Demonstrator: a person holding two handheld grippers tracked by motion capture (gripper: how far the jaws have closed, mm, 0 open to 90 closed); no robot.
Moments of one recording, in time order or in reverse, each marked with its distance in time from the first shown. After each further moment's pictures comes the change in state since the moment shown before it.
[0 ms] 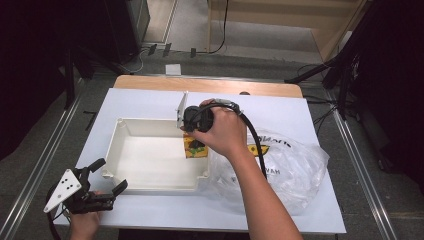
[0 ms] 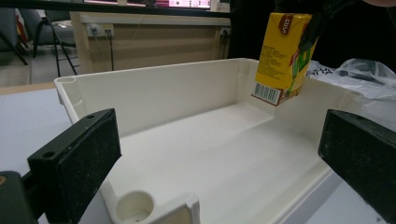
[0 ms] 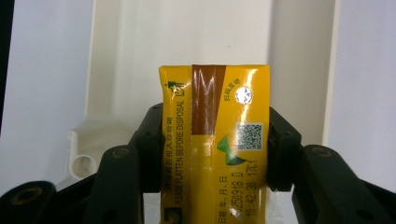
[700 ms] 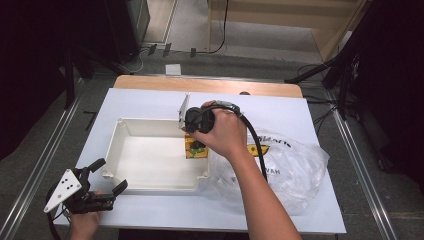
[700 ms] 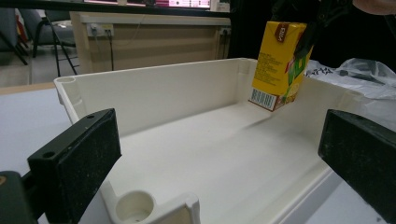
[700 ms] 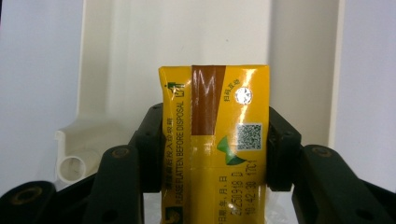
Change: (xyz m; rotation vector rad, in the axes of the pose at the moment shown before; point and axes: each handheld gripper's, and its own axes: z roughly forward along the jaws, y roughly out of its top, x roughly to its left) left arm 0.000 0.000 0.000 0.001 0.000 0.001; right arm -0.002 -0.006 0.009 -0.001 -0.001 0.015
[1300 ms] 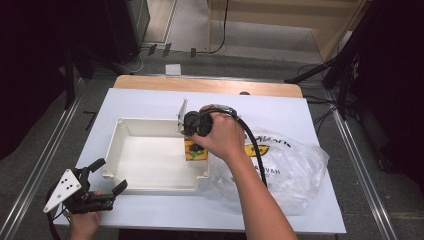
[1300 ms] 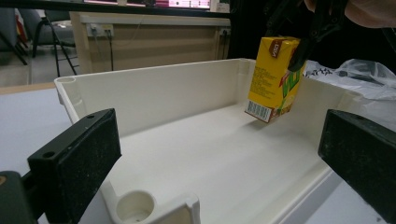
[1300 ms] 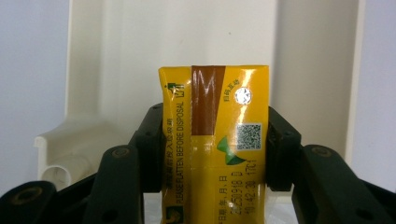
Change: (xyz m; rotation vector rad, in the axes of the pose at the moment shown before) left arm 0.000 0.000 0.000 -0.002 -0.004 -0.002; right arm 0.000 -0.001 0.017 0.021 -0.003 0.011
